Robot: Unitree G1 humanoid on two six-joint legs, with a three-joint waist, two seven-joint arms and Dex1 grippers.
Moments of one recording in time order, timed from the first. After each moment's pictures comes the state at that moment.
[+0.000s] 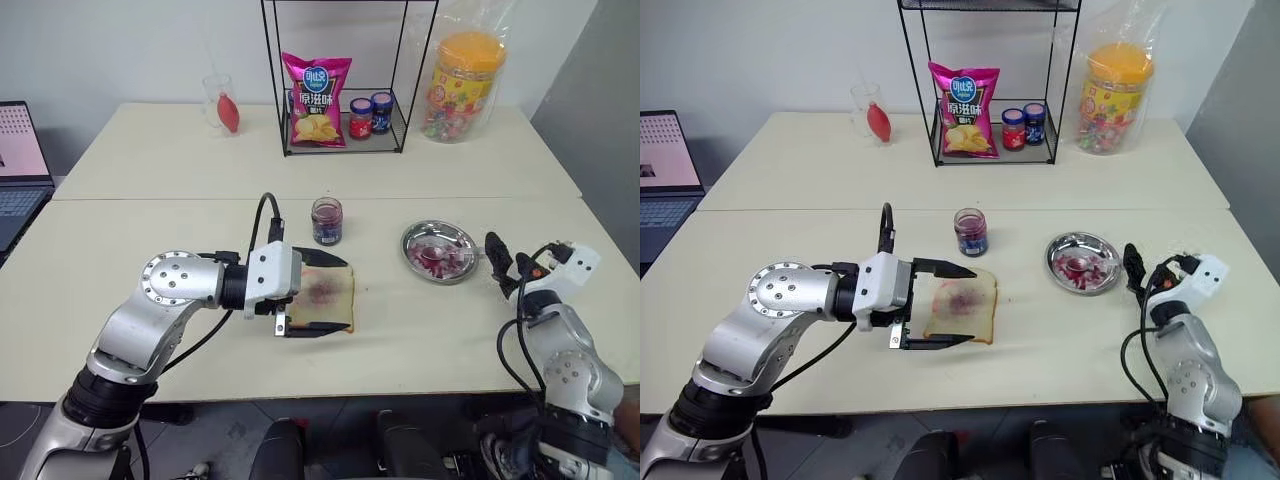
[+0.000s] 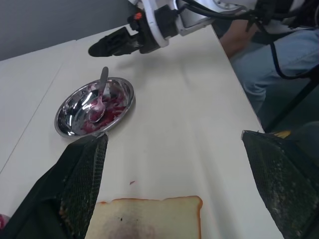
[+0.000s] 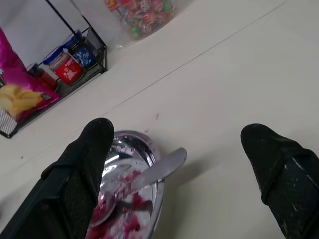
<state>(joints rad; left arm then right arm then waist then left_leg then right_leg) -0.41 0.73 -0.16 -0.41 -0.38 0.30 -1.15 -0.27 -0.17 -0.50 -0.08 0.68 0.56 0.09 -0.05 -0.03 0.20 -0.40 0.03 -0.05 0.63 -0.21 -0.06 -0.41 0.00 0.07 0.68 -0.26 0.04</state>
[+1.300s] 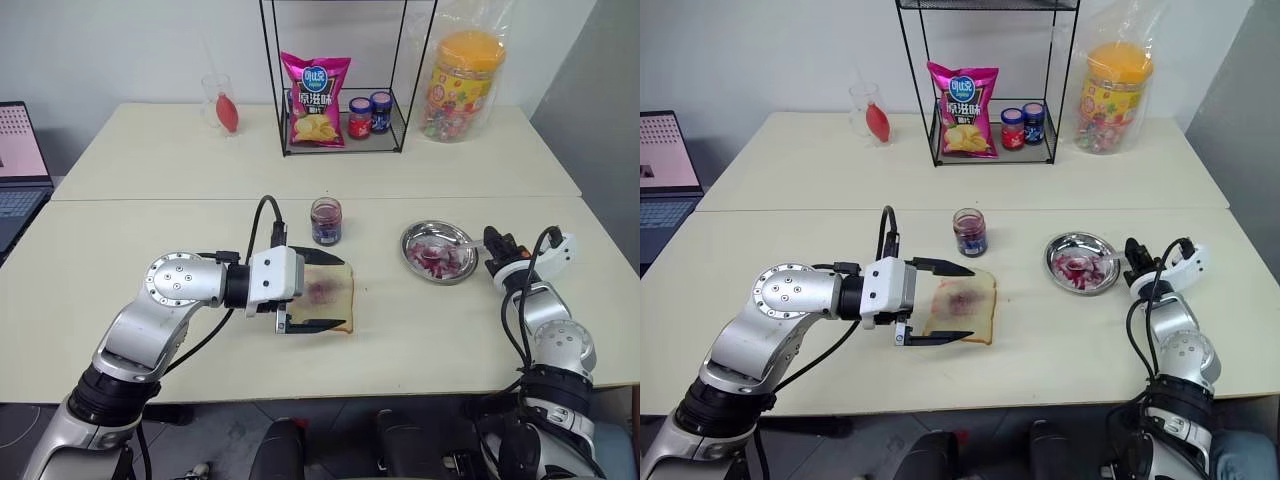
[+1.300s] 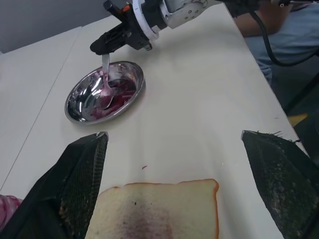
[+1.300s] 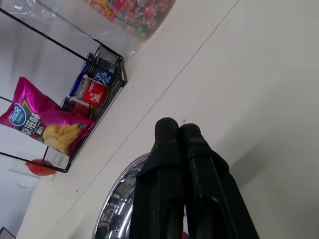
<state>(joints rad) -0.40 0.73 -0.16 -0.37 -0.30 0.25 -1.13 -0.42 -0.18 -0.59 0.16 0.91 0.60 0.08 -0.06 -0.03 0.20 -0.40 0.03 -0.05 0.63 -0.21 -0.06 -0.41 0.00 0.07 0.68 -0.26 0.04</state>
